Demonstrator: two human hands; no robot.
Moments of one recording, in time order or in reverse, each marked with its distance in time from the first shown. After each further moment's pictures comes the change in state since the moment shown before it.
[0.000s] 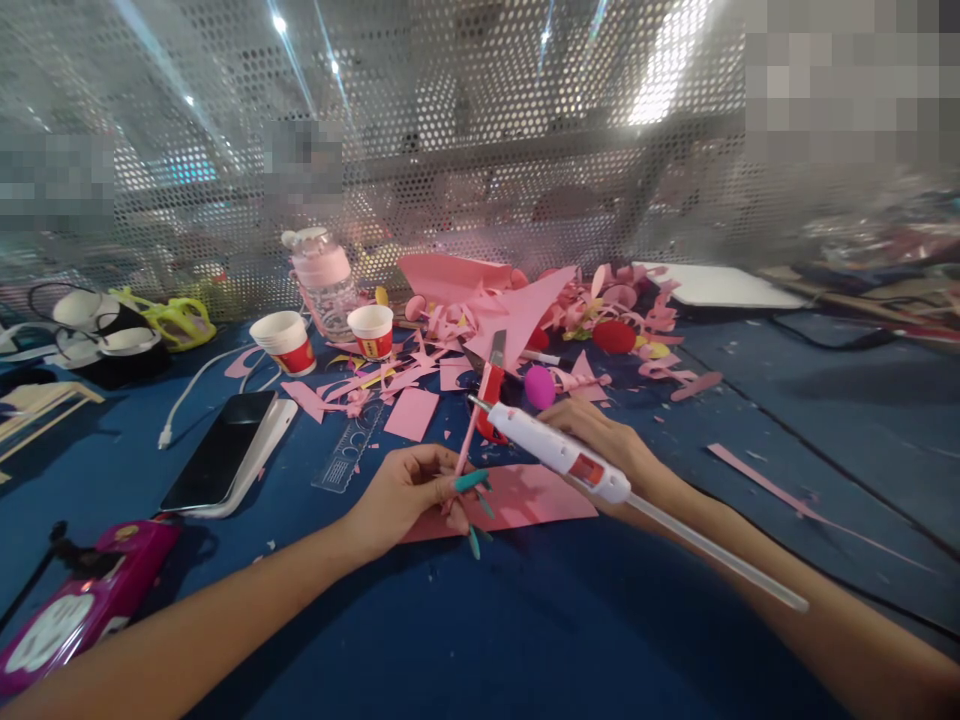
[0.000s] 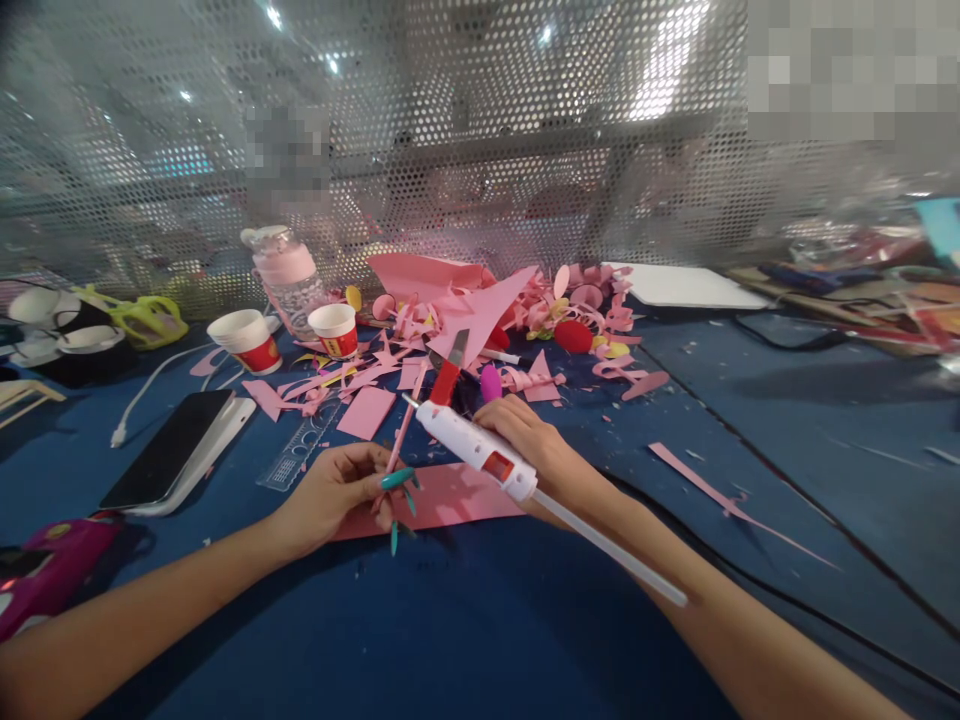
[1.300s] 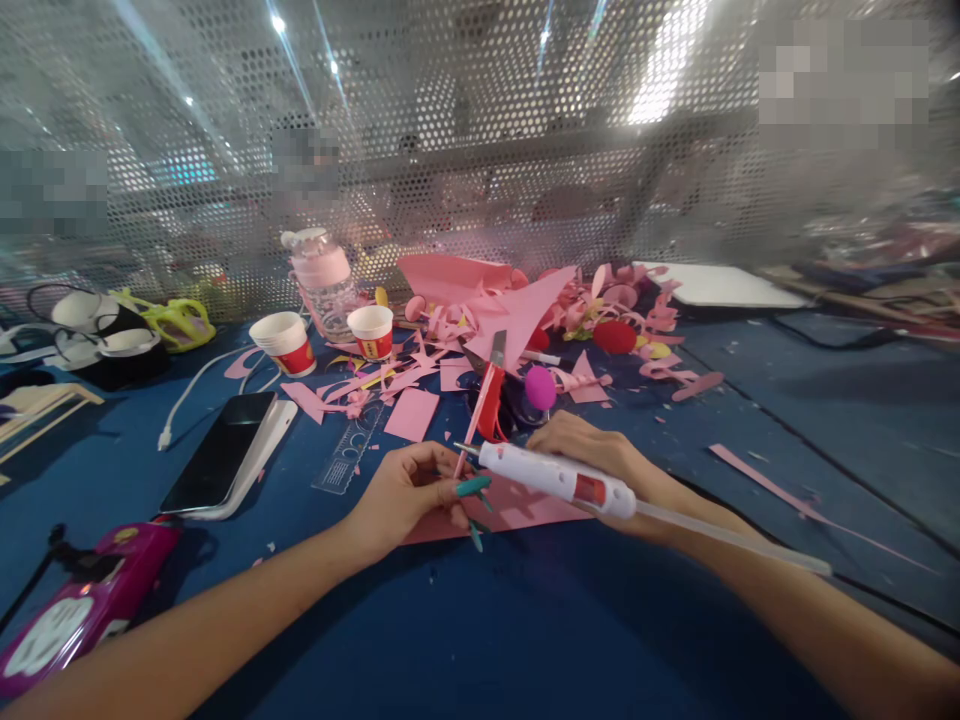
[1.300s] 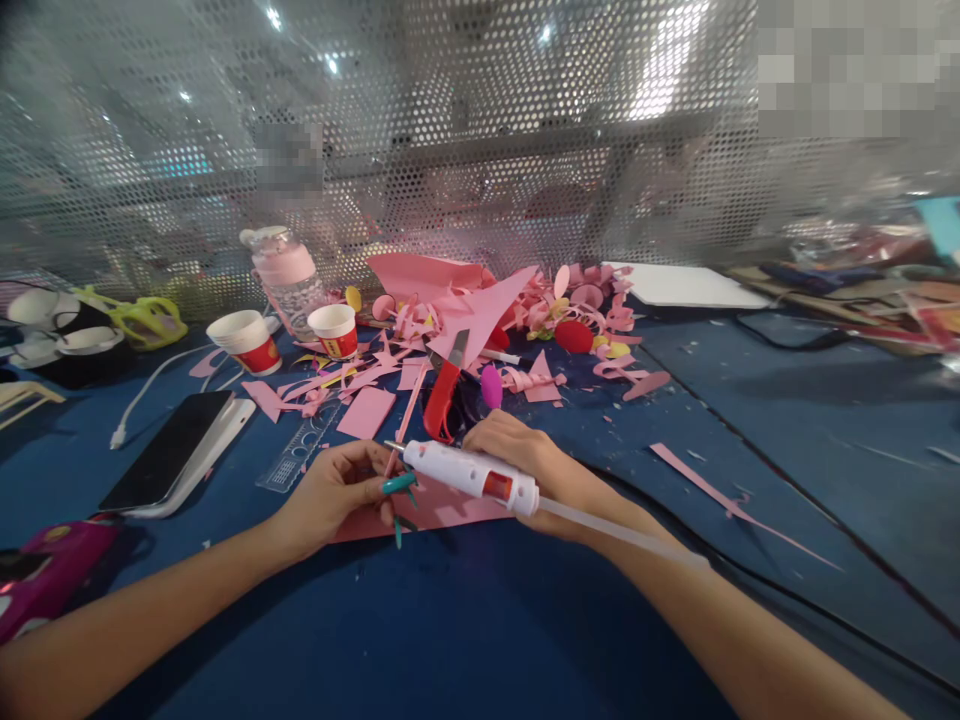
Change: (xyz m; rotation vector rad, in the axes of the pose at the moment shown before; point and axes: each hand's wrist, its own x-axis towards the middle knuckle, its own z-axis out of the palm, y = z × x) left_hand 0.000 0.001 0.001 -0.030 0.062 -0.018; right_hand 0.004 -0.010 -0.009 0.141 -0.246 -0.004
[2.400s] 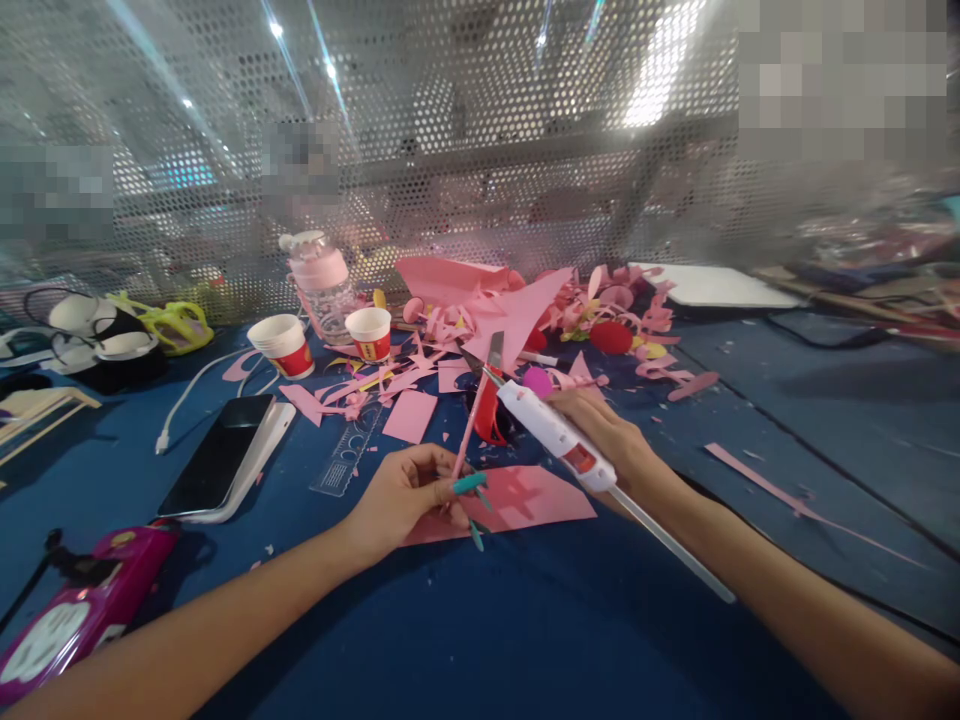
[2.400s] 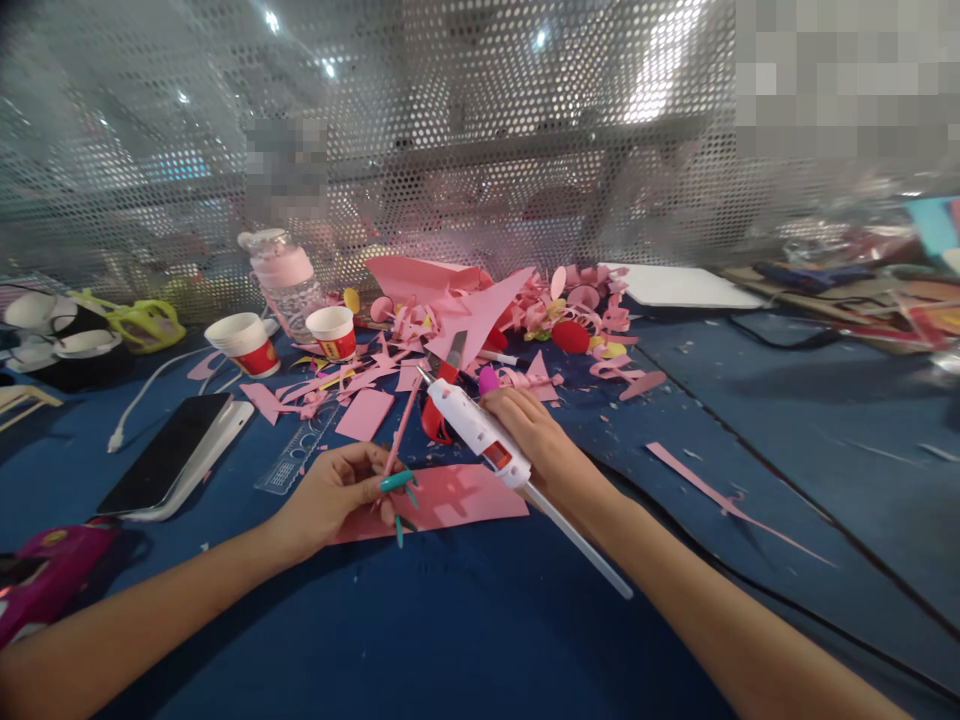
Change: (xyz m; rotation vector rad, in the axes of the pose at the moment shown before) left_hand 0.002 -0.003 0.000 -0.035 -0.006 -0.001; right_hand -0.002 0.013 0.006 -0.314 0.309 0.108
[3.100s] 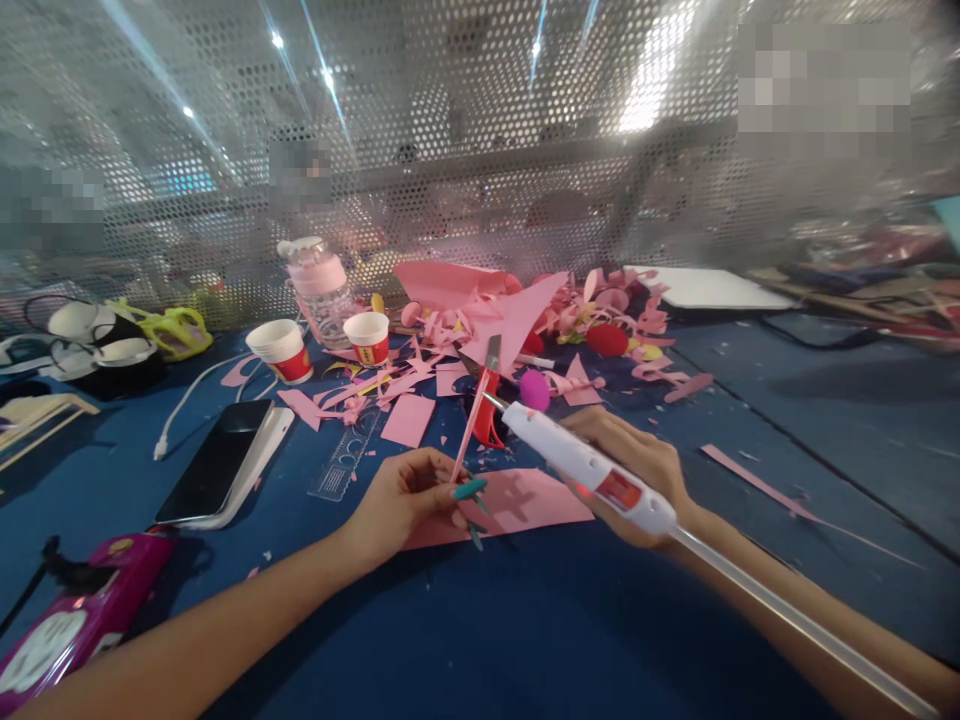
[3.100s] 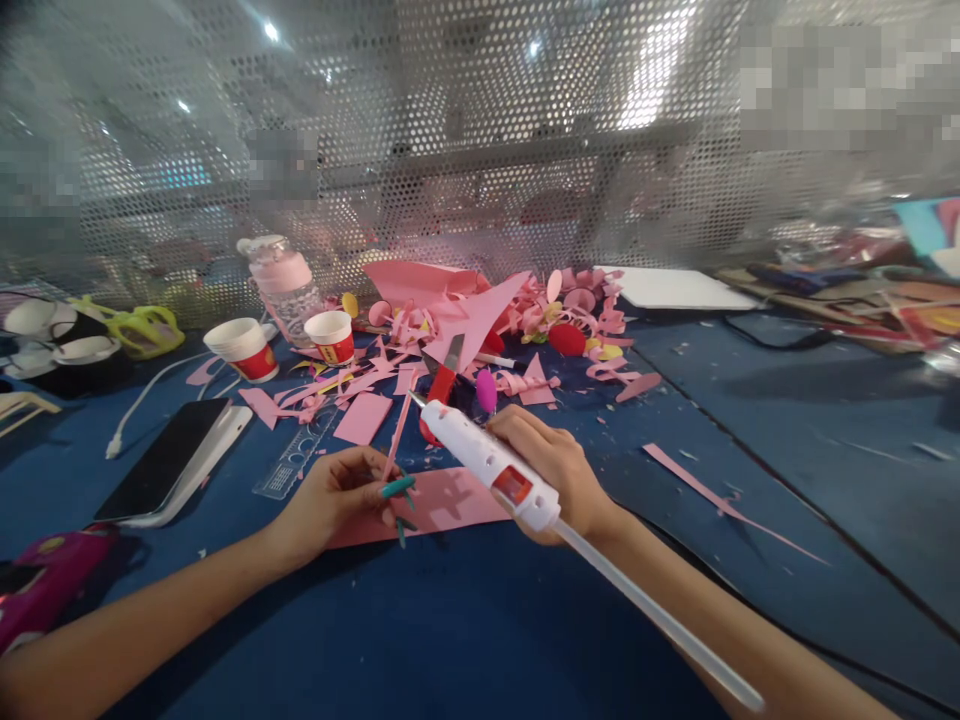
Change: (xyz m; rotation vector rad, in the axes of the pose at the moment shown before) left_hand -0.003 0.007 0.006 -0.004 0.007 -0.017; right_hand -0.009 -0.018 -0.009 0.139 0.101 -0.032
